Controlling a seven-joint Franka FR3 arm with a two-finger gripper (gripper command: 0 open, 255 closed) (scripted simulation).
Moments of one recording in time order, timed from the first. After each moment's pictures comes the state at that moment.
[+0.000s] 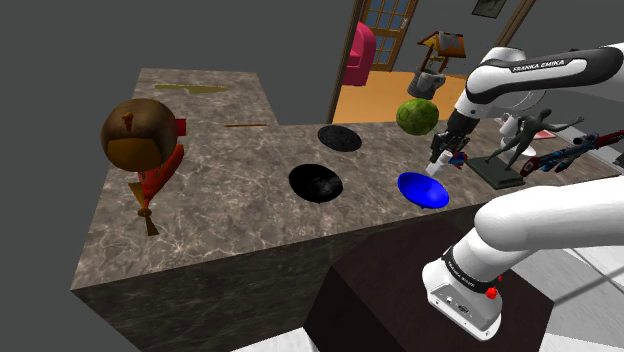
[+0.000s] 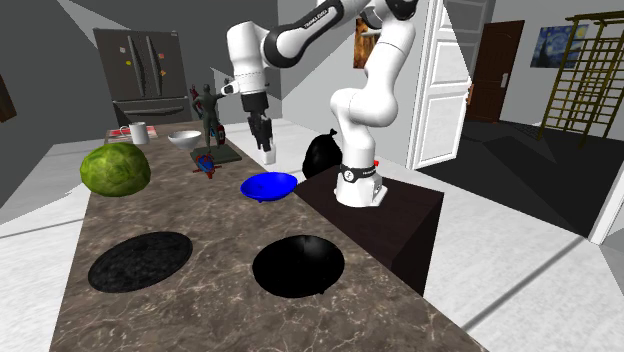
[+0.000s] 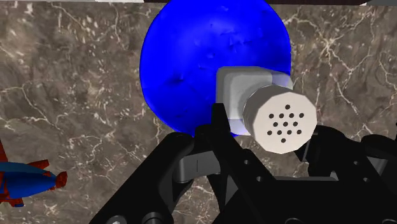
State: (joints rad) arm -0.30 -0.60 -0.39 -2.72 -0.15 2.03 -0.18
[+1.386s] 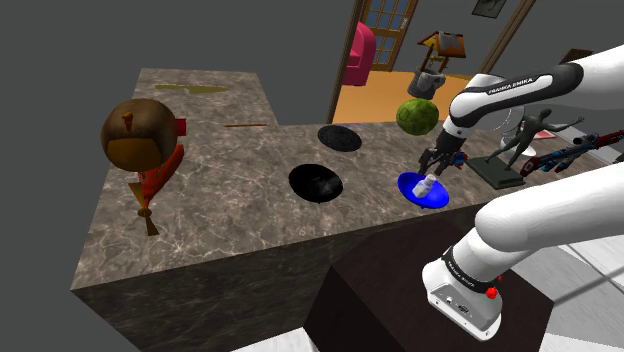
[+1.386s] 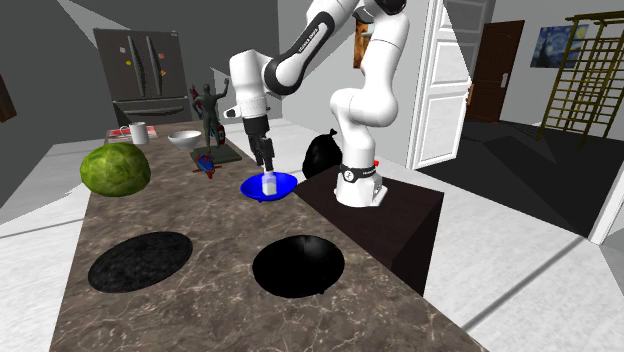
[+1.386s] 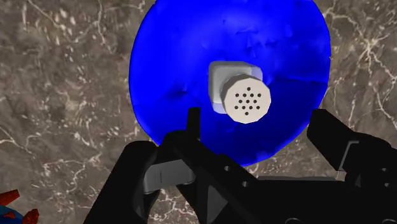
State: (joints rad) arm -0.29 -0.46 -0.45 -2.81 -0.15 2.26 -0.21
